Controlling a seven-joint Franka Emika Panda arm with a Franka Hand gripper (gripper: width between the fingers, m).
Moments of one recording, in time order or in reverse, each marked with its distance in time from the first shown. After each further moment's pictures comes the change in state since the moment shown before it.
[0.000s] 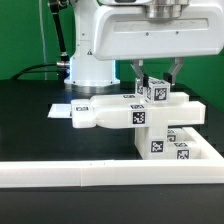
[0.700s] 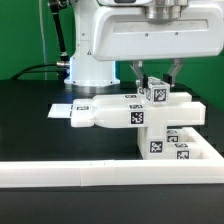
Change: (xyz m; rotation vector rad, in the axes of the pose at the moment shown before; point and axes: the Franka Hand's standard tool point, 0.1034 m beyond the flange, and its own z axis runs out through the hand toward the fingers) arm 0.002 0.000 0.000 -0.002 0.007 0.002
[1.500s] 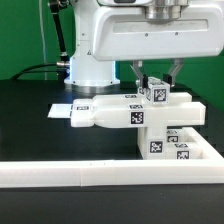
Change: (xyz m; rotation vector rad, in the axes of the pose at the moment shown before) arm 0.000 0.001 0.000 0.000 0.000 0.004
